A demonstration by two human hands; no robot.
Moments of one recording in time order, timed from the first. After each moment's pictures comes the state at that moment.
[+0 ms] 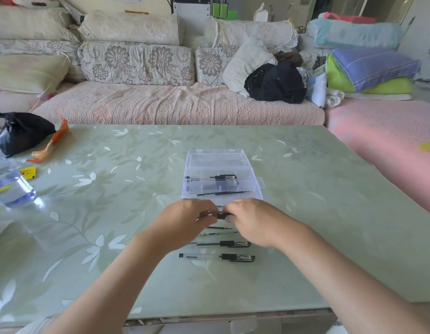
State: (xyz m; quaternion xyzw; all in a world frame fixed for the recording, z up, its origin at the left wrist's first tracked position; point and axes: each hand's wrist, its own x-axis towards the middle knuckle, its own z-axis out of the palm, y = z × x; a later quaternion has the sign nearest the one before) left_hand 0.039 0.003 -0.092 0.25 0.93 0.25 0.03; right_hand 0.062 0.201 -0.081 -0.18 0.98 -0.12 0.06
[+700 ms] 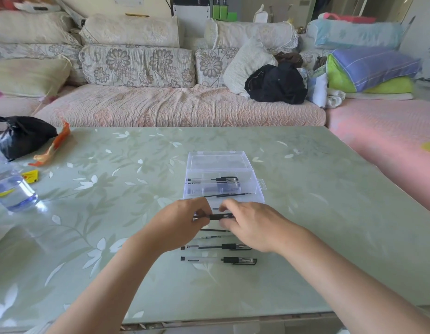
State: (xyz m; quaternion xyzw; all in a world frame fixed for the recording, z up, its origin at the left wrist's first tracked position) left_hand 0.034 -0.006 -0.089 0.23 0.94 0.25 0.05; right_hand 0.069 0.194 -0.075 -0.16 0.98 -0.13 0.05
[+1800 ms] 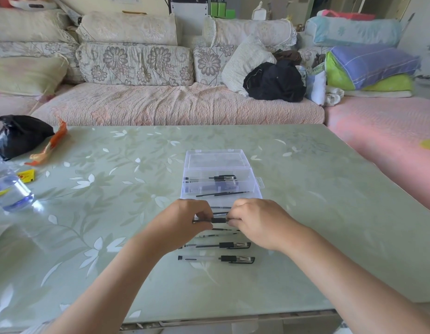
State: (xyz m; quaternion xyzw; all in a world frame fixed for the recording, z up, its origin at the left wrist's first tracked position) left_hand 0.034 -0.001 -0.095 0.23 0.92 0.31 0.06; right_hand 0.061 0.210 -0.088 -0.18 0.98 -0.07 0.02
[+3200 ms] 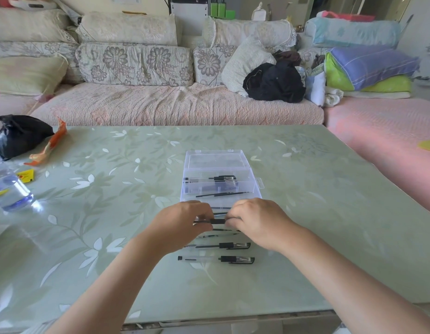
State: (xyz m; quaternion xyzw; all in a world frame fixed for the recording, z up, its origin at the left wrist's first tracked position) left_hand 0.034 -0.002 -0.096 0.25 0.94 0.22 0.04; right_hand 0.062 0.206 -0.085 -0.16 0.98 -0.12 0.01
